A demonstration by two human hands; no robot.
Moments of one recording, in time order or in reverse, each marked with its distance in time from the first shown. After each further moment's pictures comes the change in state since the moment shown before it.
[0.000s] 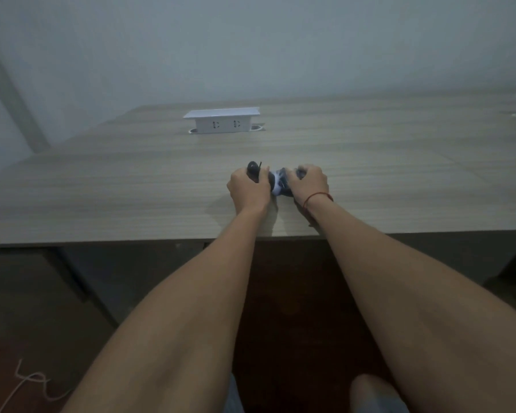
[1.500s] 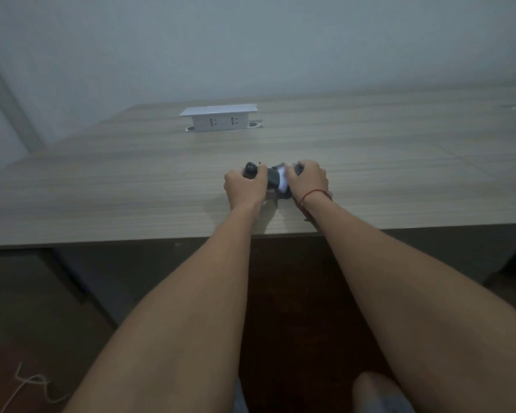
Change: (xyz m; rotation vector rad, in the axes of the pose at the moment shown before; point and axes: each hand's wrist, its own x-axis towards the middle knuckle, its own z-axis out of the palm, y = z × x) left_hand 0.006 -0.007 0.000 -0.149 -0.054 -0.149; right_hand 0.006 0.005 0.007 -0.106 0.053 -0.021
